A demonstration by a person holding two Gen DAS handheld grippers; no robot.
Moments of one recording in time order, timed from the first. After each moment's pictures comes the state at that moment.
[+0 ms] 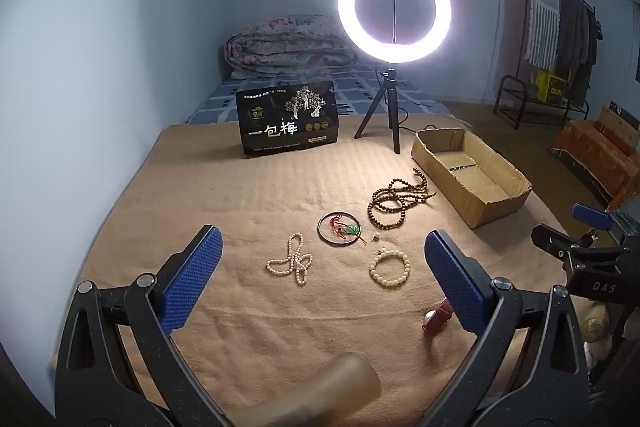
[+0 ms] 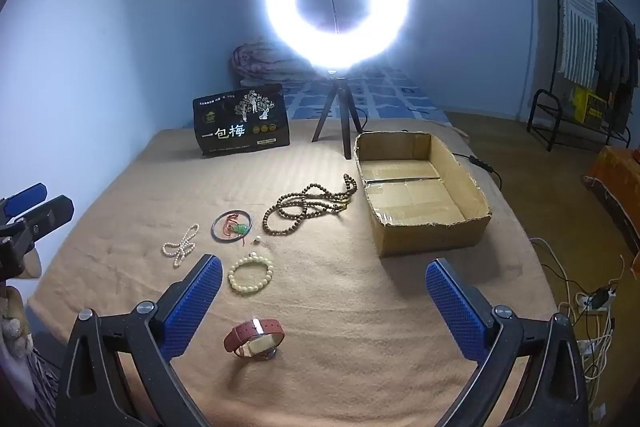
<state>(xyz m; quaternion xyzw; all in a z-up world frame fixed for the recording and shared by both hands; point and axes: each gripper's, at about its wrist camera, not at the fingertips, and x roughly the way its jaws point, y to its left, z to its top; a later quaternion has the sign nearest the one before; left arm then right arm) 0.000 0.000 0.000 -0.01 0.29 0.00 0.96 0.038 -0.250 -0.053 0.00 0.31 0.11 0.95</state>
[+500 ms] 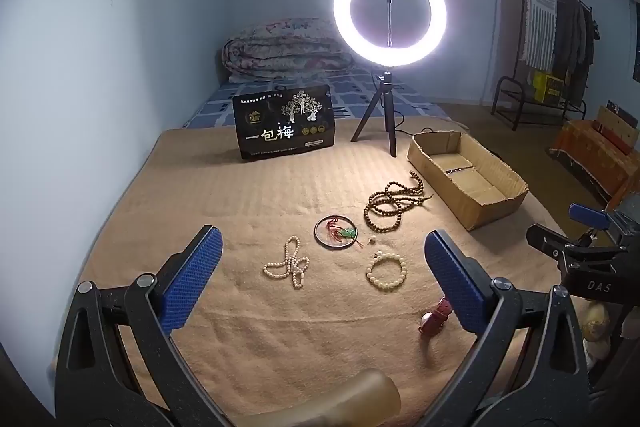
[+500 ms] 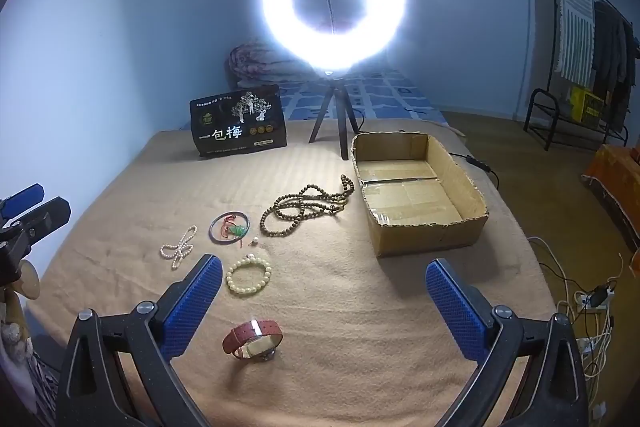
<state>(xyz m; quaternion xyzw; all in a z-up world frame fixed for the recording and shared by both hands) 0.000 -0.002 0.003 -0.01 0.29 0.01 0.96 0.041 -0.252 -0.056 0.00 0.31 0.11 0.95</state>
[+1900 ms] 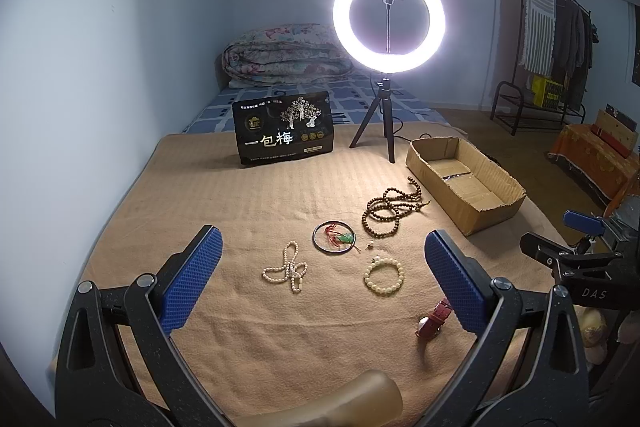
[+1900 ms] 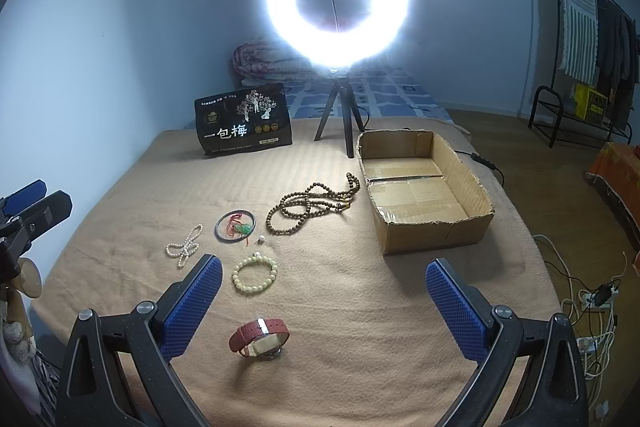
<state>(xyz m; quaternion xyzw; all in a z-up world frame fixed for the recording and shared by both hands) -0.002 -0.002 0.015 -0.01 0.28 0.00 0.96 0.040 -0.248 -0.056 0.00 0.31 0.11 0.95</state>
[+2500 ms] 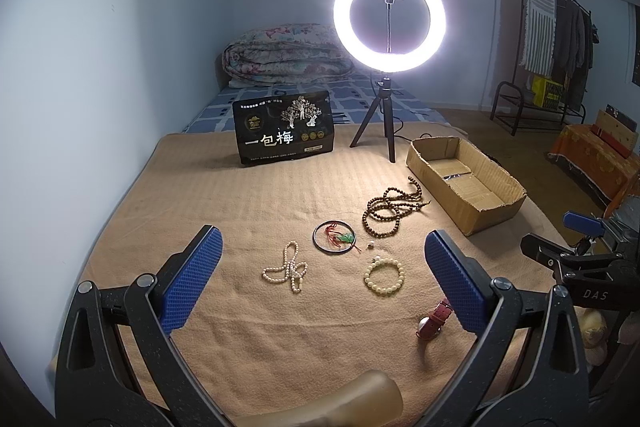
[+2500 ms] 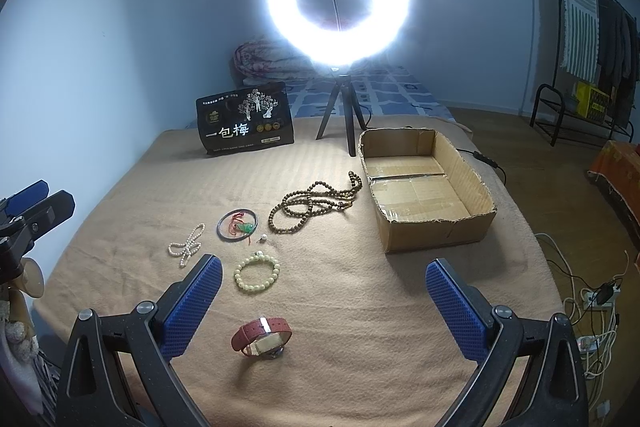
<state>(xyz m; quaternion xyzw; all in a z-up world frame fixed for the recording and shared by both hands) -0.003 -0.002 0.015 -0.01 0.28 0.00 0.96 0.039 -0.245 -0.059 0.00 0.31 0.11 0.94</state>
